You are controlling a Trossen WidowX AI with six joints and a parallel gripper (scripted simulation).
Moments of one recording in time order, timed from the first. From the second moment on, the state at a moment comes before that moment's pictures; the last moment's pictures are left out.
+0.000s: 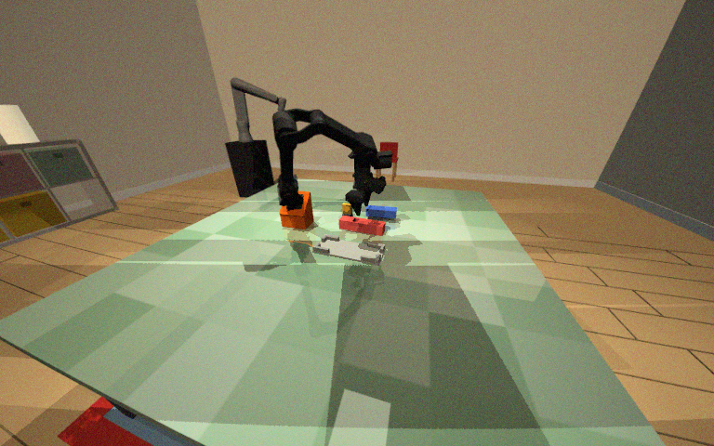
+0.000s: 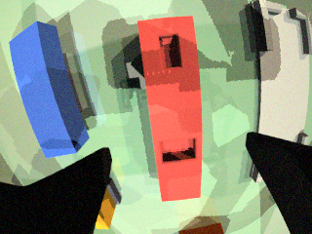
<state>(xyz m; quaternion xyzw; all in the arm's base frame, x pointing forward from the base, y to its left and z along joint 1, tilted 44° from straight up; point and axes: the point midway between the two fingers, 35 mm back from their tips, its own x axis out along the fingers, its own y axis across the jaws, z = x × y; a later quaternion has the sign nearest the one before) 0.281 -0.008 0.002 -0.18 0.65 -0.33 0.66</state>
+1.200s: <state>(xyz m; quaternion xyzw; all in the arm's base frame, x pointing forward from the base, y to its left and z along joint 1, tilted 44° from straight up) 0.275 -0.054 -0.046 -0.19 0.65 -0.33 0.66</state>
